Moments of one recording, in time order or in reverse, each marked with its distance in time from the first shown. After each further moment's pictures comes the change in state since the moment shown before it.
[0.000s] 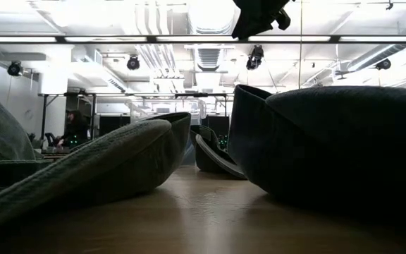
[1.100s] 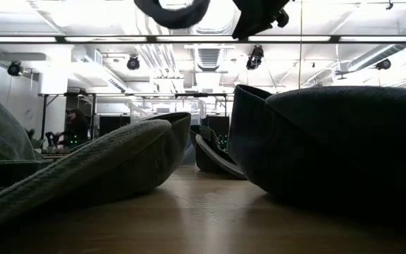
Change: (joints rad) left arm 0.050 0.139 -0.024 -0.261 -0.534 -0.396; right arm -0.001 0.000 0.000 0.000 0.001 -0.108
